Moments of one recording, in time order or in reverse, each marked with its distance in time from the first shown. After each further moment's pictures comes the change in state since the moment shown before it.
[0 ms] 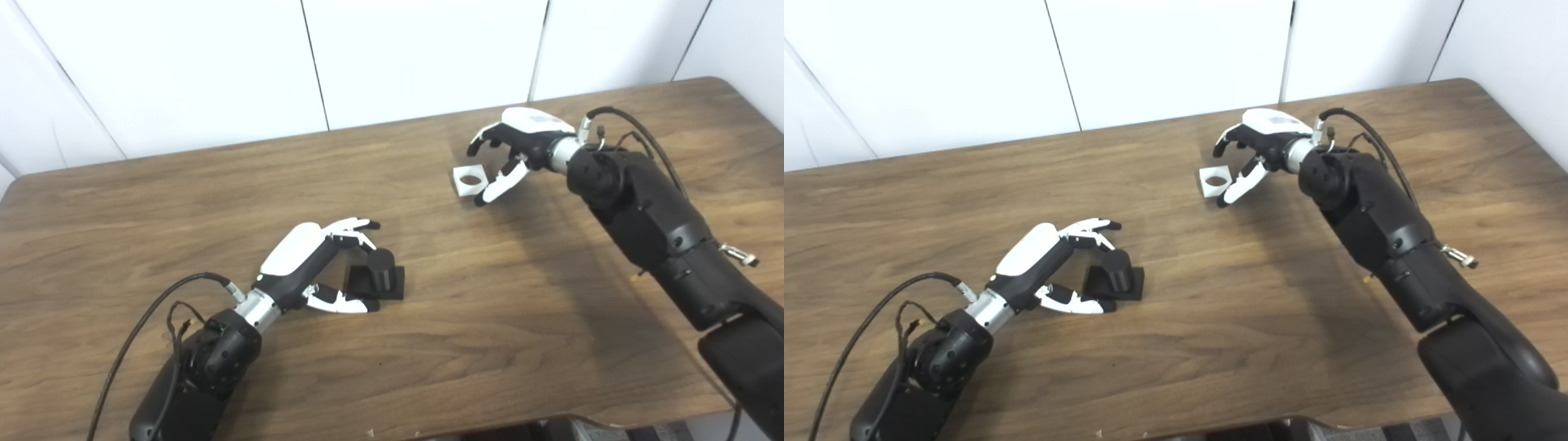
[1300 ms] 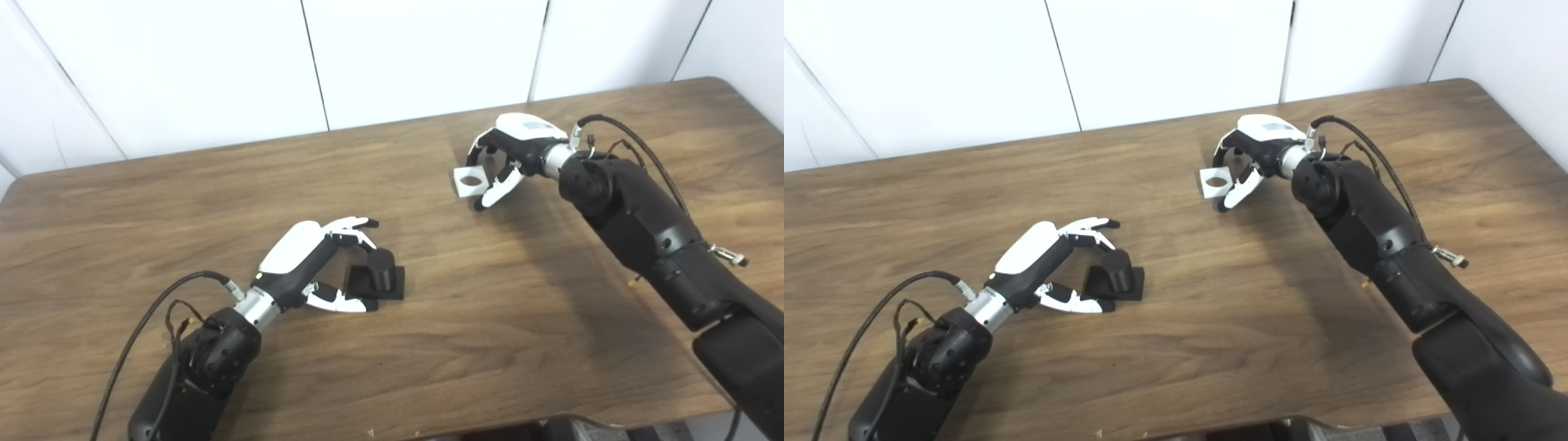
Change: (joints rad) left arm 0.001 0.004 -0.001 -0.026 0.005 0.033 -0.011; right arm -0.009 0.010 0.029 0.083 -0.004 -0.036 -0.090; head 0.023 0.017
